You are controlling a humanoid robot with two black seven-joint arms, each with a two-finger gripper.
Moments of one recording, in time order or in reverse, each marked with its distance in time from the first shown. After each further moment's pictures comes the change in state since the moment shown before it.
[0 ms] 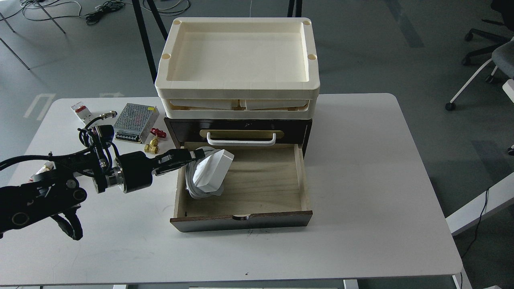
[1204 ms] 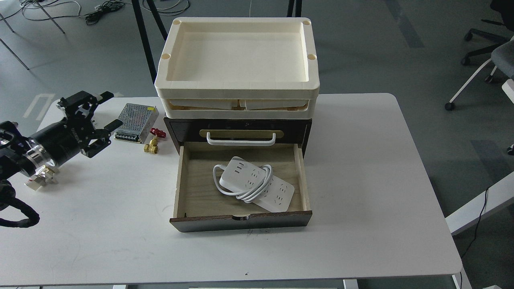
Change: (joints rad) left arm 0.123 0.135 -0.261 0.370 -0.791 -0.278 0.000; right arm -0.005 0.004 0.026 0.024 0.003 0.021 0.000
